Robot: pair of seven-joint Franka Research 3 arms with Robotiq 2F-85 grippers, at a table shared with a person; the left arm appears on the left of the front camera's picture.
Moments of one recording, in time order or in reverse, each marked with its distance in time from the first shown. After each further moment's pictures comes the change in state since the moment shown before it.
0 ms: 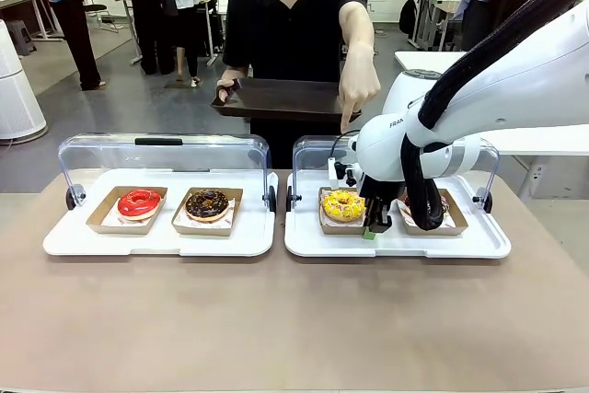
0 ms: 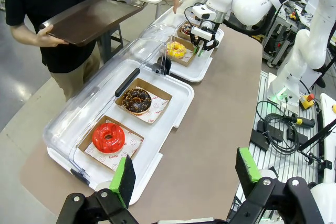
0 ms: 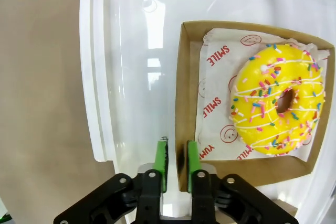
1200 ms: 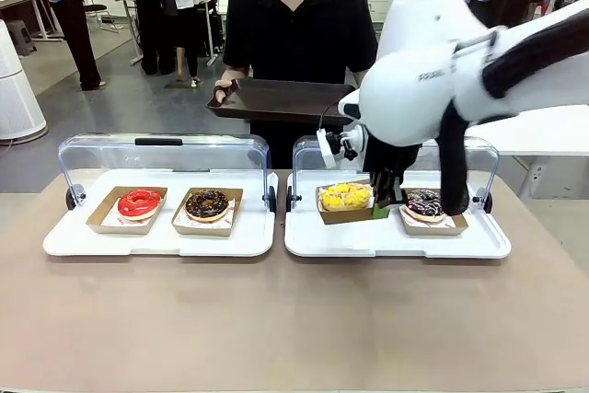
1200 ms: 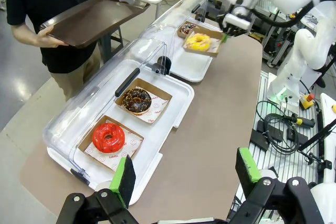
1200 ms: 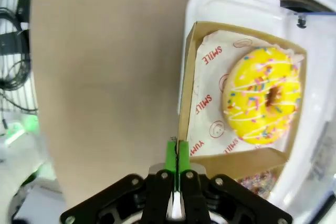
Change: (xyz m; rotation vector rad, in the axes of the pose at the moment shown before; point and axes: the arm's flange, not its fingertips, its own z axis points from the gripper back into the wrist) left arm 0.000 0.000 0.000 -0.001 0.000 0.001; right arm 0.043 0.095 0.138 -0.024 0.121 0.130
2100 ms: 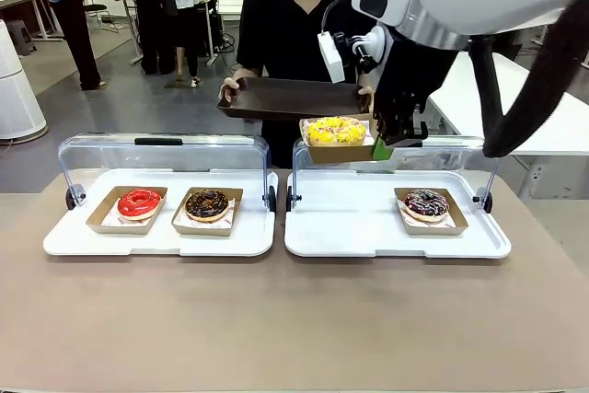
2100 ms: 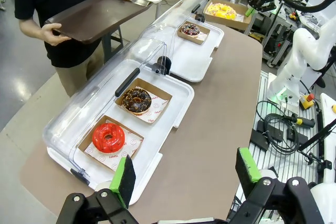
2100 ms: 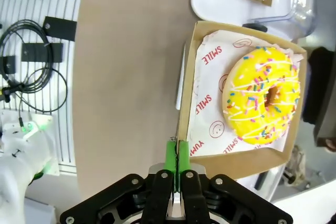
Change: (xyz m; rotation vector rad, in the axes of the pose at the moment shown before) left arm 0.000 0.000 0.000 0.000 0.000 0.000; right arm 0.011 0.036 0.128 -0.116 -0.108 0.046
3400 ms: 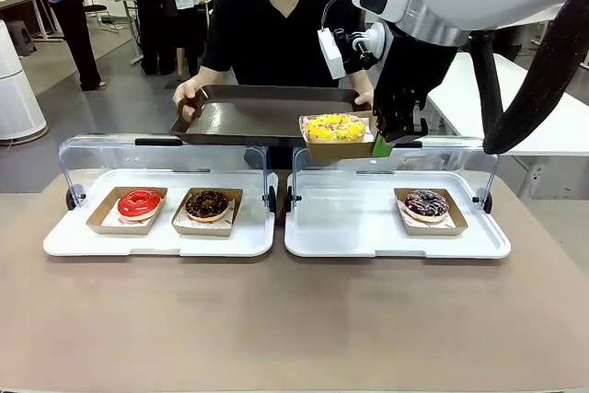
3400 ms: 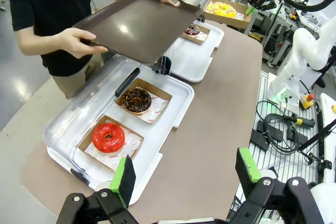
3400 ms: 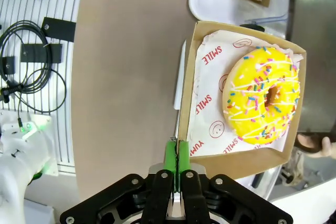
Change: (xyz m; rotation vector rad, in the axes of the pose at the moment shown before) left arm 0.000 0.000 0.000 0.000 0.000 0.000; right arm 0.000 0.003 0.010 -0.020 -0.005 0.002
